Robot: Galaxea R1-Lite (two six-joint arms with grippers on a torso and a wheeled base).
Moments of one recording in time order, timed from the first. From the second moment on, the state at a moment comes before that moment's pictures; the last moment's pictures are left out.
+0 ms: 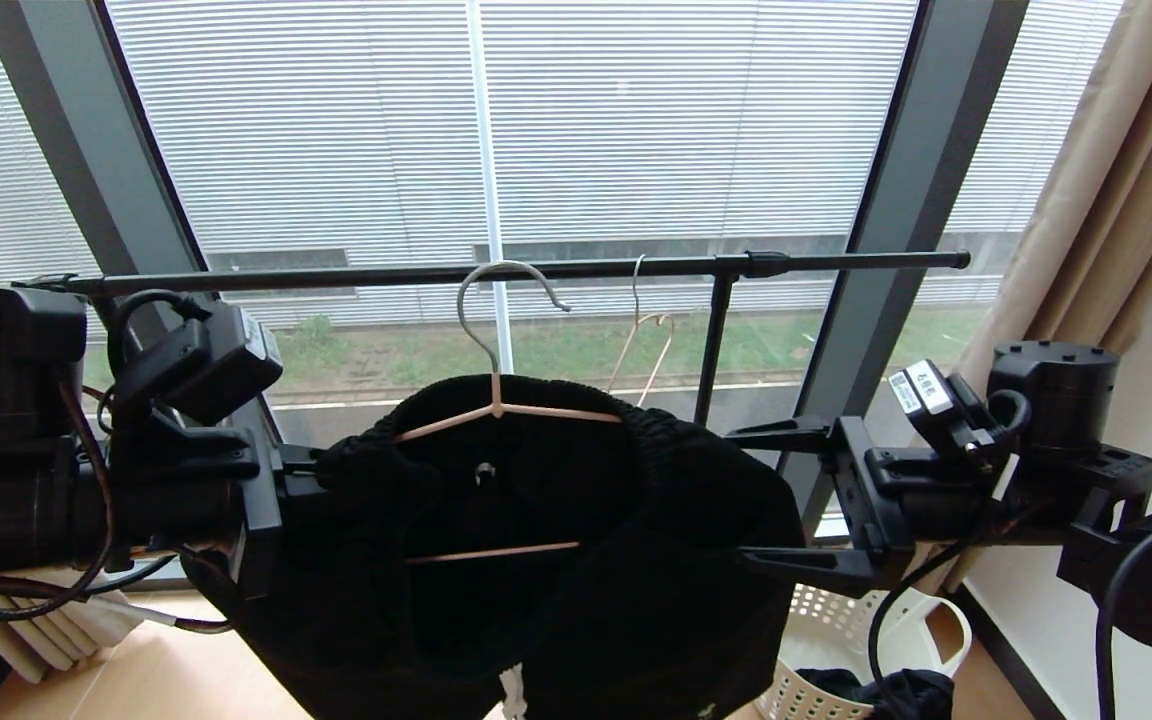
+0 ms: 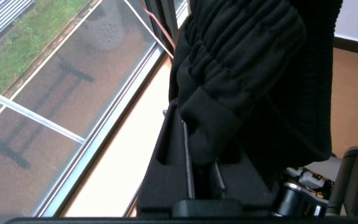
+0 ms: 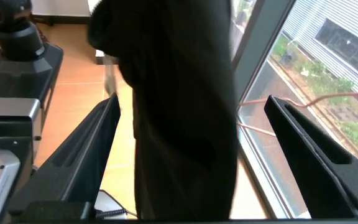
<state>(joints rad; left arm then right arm) -0.24 1.40 -0.75 -0.15 -0.62 0.49 0.28 1.79 -0.65 -0.83 1.08 -0.34</state>
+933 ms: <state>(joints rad) -0.19 1.31 -0.74 -0.15 -0.63 0.40 0.25 2.00 -0.70 -0.83 1.08 -0.39</state>
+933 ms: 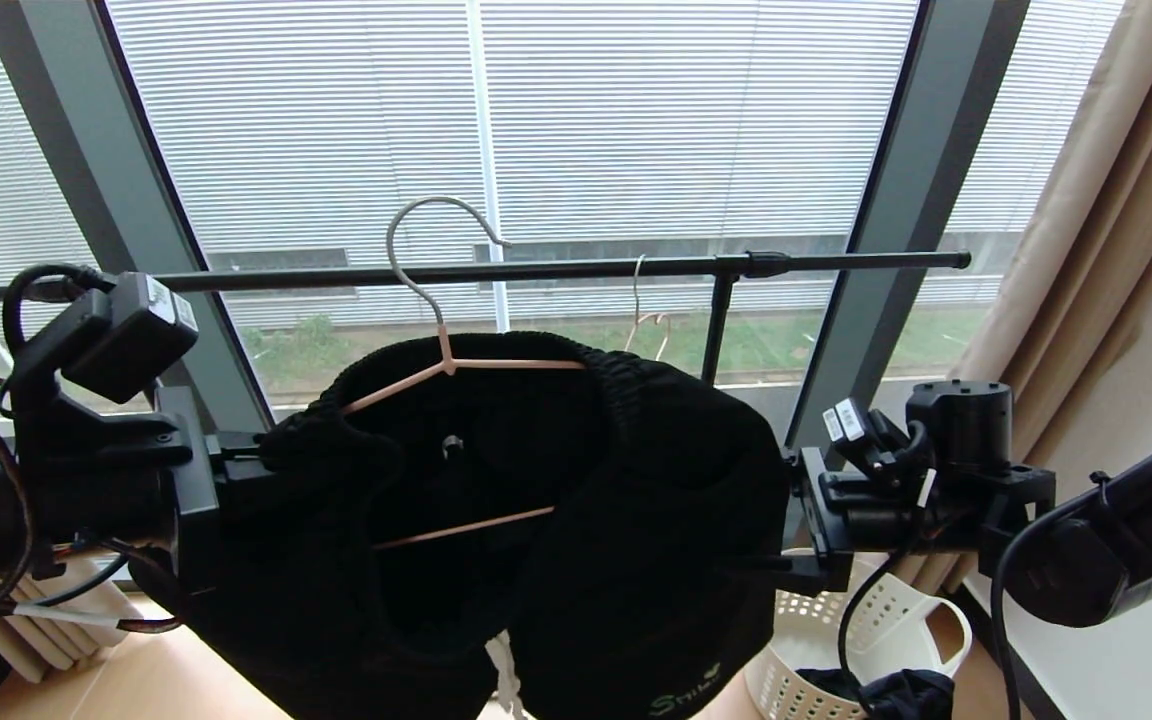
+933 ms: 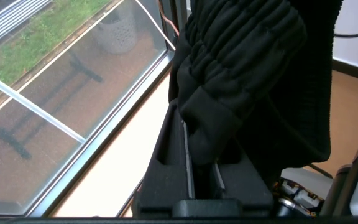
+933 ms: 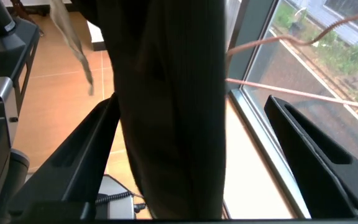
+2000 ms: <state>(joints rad) -0.11 1.27 -0.70 -0.15 -0.63 0.36 0.17 2.03 -0.74 -0.83 1.08 -0.39</state>
